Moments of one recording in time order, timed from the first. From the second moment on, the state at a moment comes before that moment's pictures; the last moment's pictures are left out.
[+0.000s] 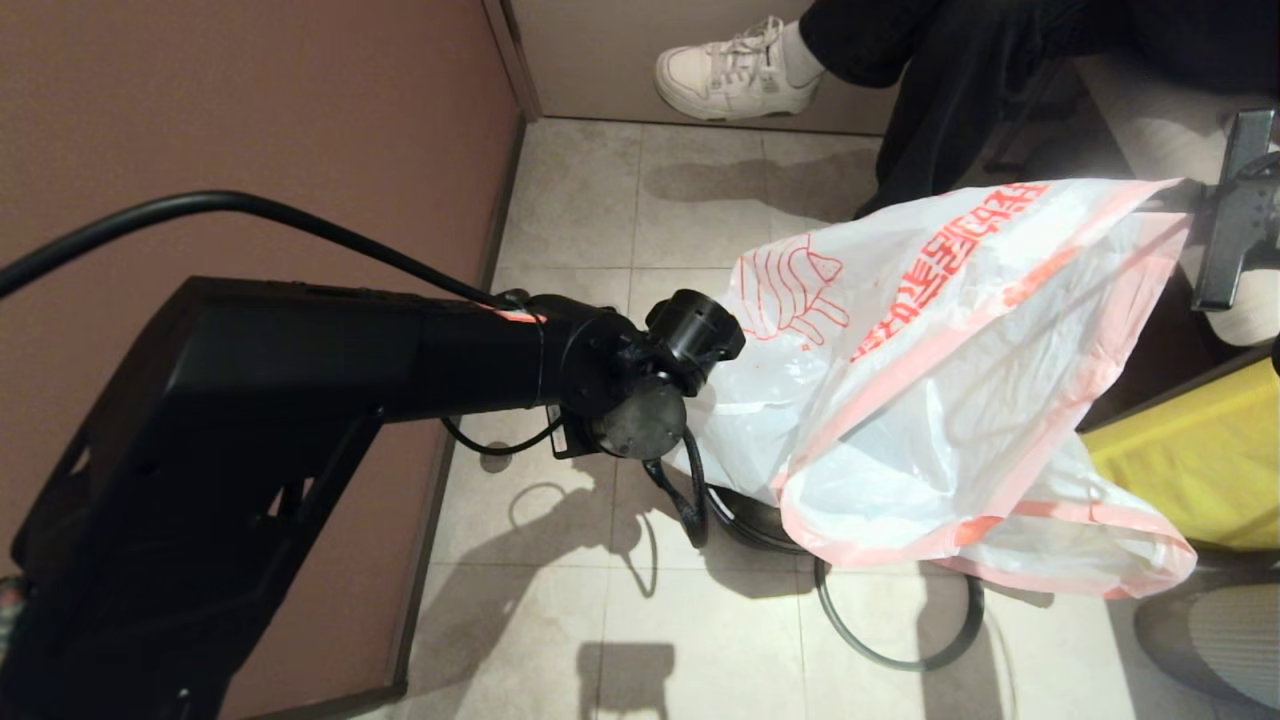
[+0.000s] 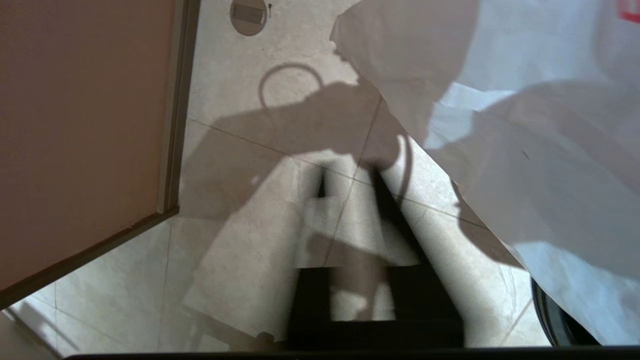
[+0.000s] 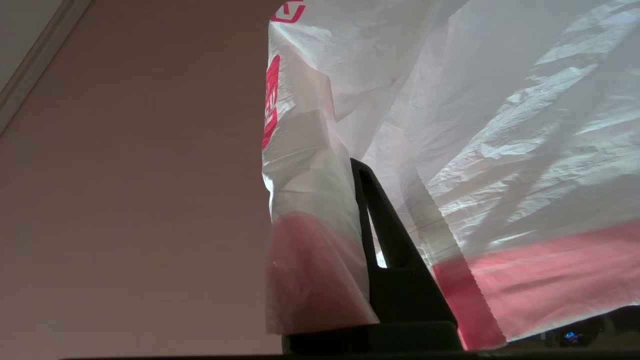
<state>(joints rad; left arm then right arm) -0.72 2.23 -1.87 0.62 0.86 -0.74 -0.12 1.57 -1.45 0.10 0.89 1.70</state>
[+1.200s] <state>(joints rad) -0.81 2.36 -1.96 0.03 0.60 -0.55 -0.11 1.52 -1.44 0.26 0.92 1.62</state>
